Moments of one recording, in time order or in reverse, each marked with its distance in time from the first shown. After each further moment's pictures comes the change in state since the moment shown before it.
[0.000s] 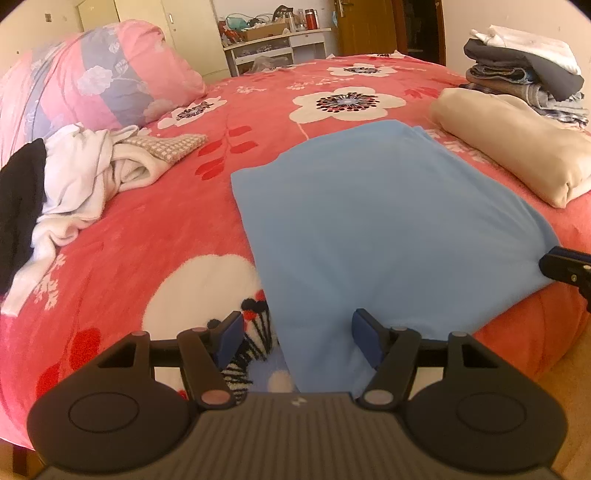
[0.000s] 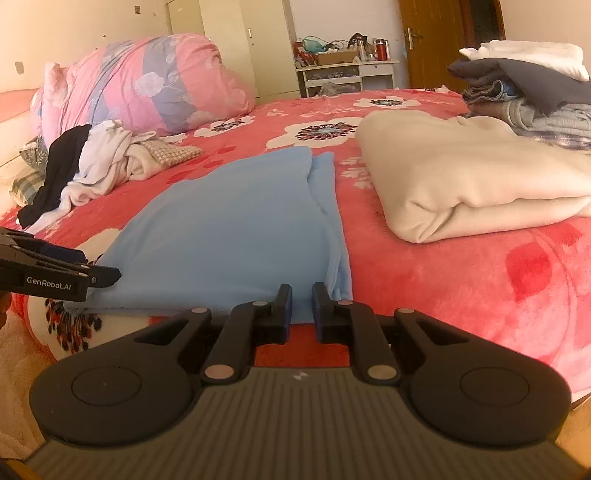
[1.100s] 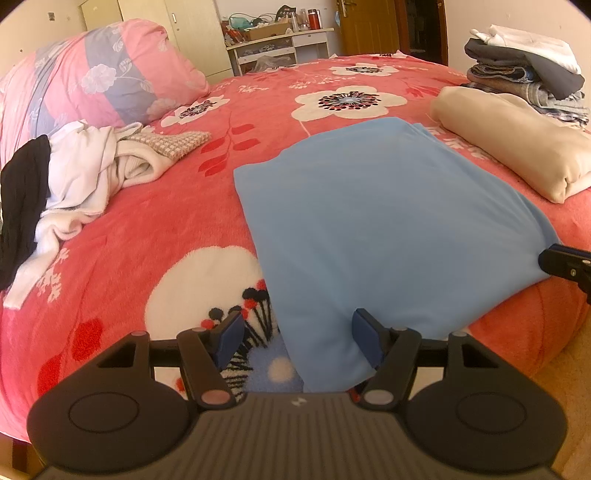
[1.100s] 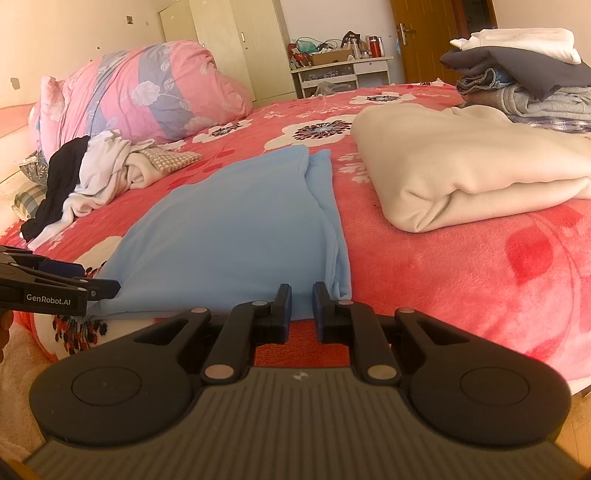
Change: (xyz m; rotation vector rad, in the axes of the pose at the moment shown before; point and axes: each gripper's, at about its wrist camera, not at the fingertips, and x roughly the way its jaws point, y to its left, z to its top) left arm -0.002 0.002 -0.006 -0.009 -0.001 0.000; right arm -0.001 -0.004 -0.005 0.050 -0.006 0.012
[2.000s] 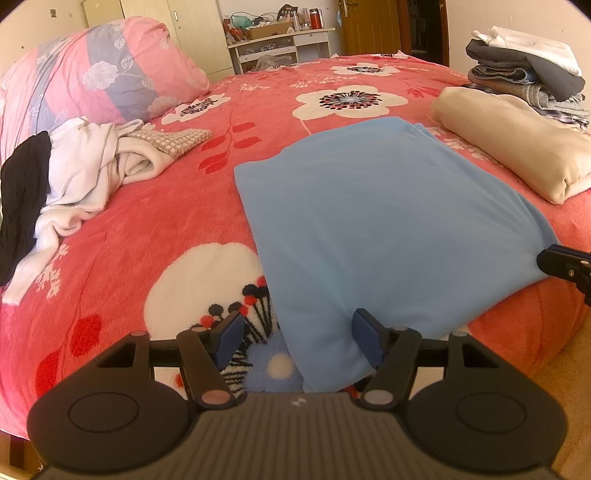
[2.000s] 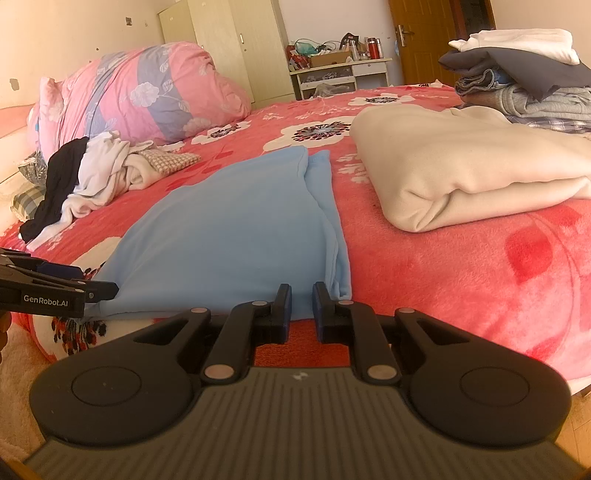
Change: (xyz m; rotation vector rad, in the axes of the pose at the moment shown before) left arm 0.000 0.001 -0.002 -0.010 0.003 -0.003; right arm 0.000 0.000 -0.001 0.000 -0.006 -0.004
